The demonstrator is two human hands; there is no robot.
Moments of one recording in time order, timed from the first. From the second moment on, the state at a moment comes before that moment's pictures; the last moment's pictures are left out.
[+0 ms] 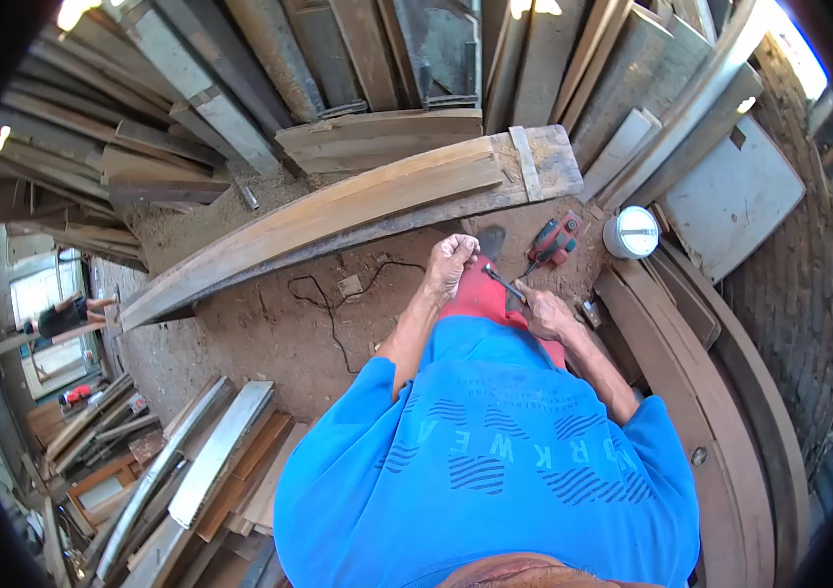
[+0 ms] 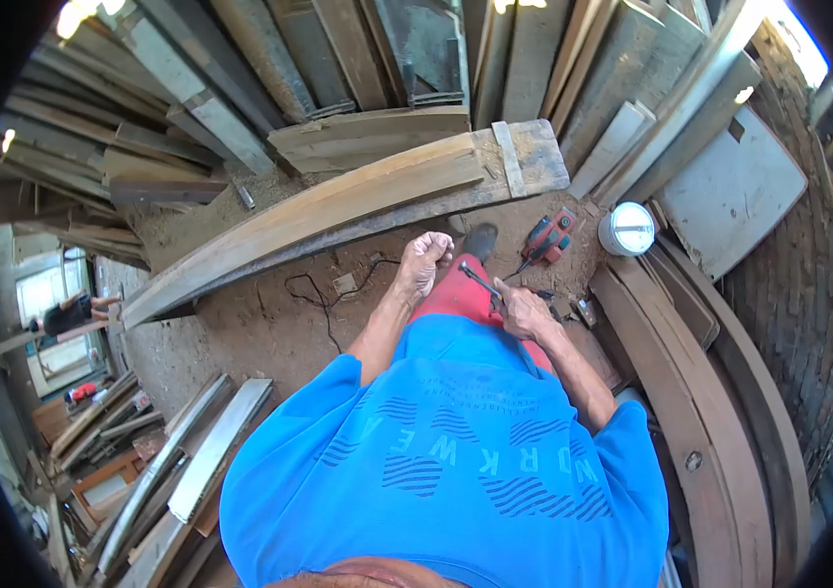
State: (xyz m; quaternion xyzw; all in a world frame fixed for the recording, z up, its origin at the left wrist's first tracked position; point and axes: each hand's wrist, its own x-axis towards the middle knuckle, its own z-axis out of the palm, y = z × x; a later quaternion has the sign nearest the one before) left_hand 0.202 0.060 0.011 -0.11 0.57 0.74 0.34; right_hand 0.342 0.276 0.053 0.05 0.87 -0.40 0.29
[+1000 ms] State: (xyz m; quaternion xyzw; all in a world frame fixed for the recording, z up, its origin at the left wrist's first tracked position) left_hand 0.277 -0.300 0.022 -0.26 0.41 0.88 0.02; right_hand 0.278 0.154 -0.158 0.06 0.83 -0.40 0.38
